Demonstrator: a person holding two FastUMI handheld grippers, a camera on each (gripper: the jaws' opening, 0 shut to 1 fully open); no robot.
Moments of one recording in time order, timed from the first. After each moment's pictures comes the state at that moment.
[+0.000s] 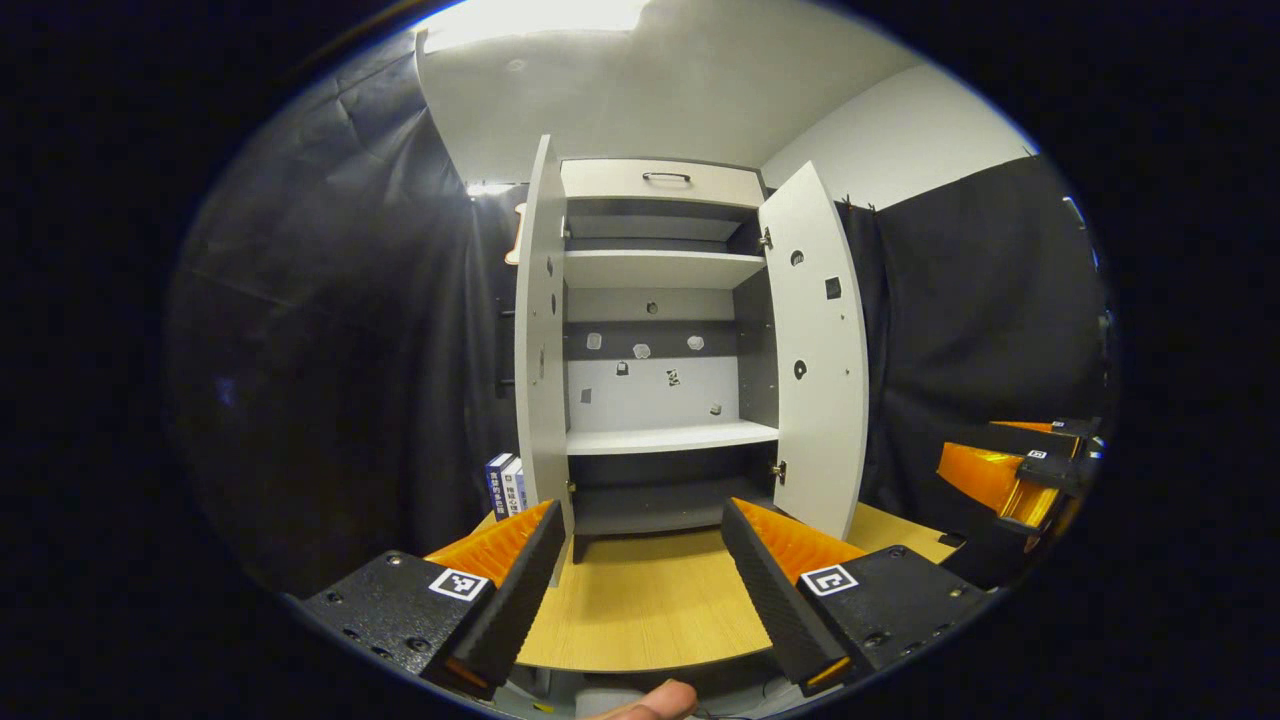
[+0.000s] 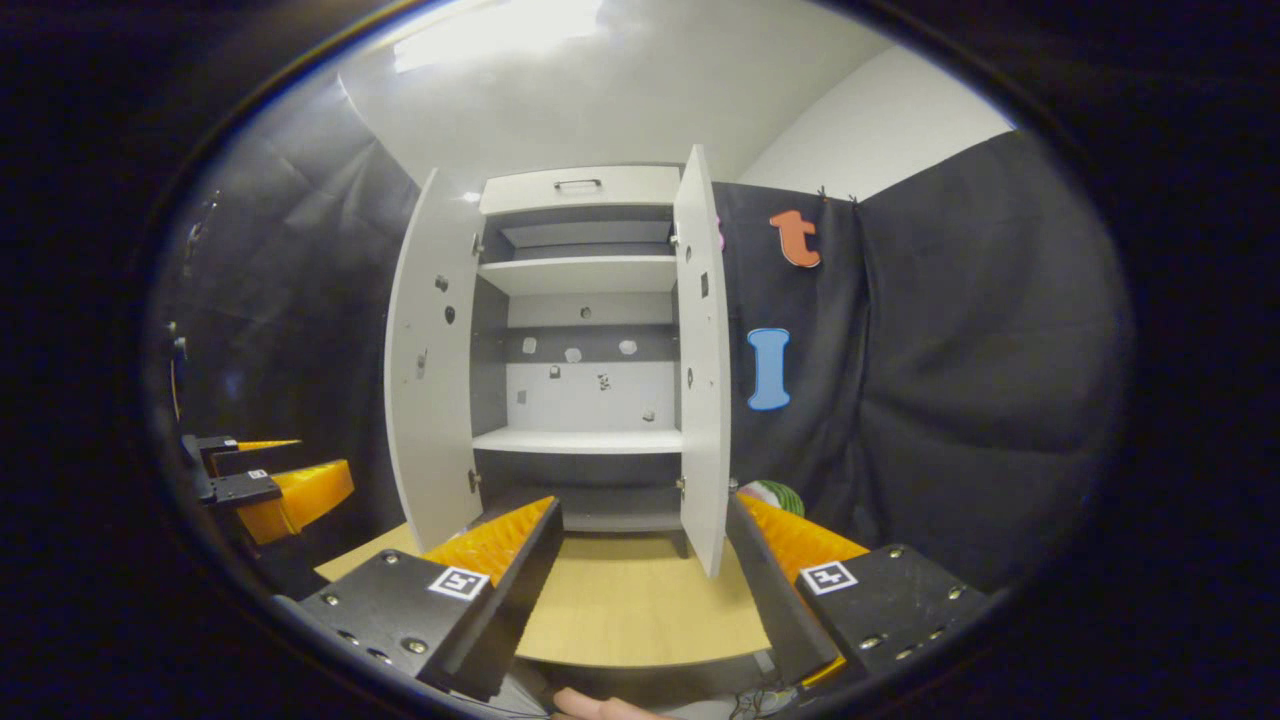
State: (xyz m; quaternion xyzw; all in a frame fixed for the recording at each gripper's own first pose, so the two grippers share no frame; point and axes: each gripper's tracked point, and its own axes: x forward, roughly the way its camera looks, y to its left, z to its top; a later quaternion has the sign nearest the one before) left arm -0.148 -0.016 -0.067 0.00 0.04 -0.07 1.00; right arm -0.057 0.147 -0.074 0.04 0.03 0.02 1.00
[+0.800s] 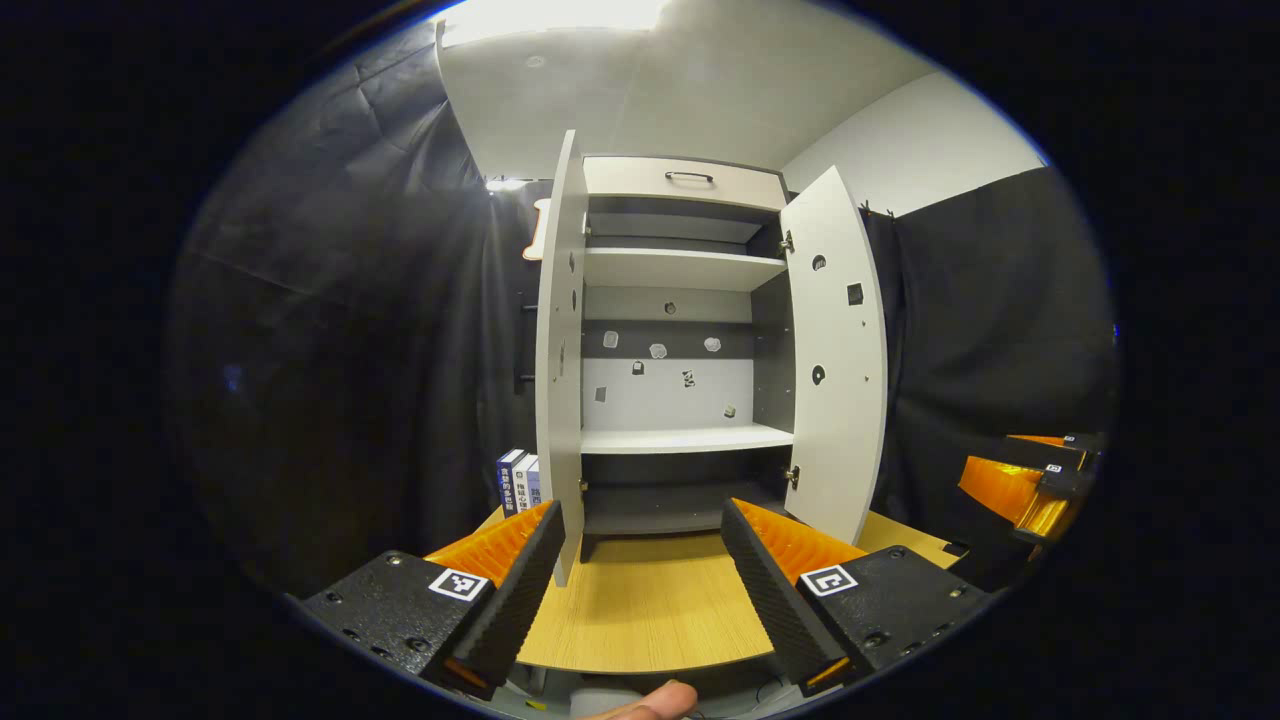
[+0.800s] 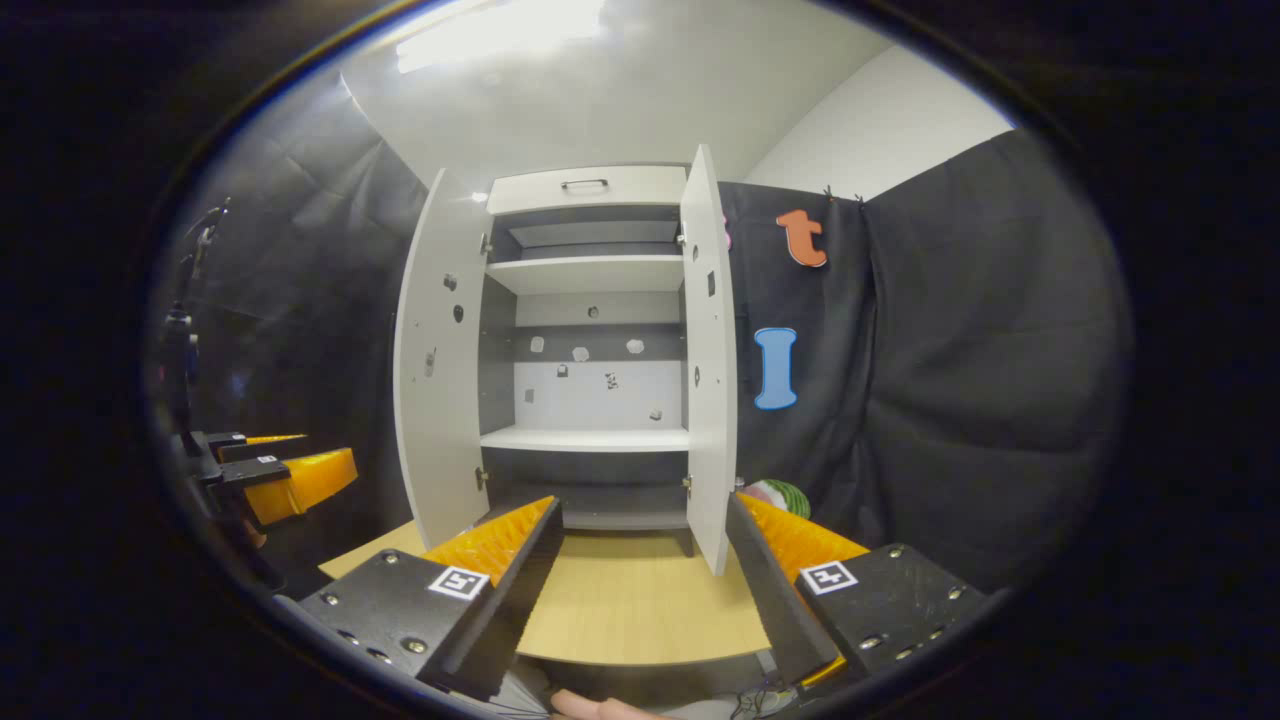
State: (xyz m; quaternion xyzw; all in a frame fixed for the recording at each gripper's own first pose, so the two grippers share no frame) left arm -0.138 -0.005 -0.065 -0.02 0.04 -0.05 1.00; right arm -0.060 0.149 -0.077 0.04 0.03 0.04 1.00
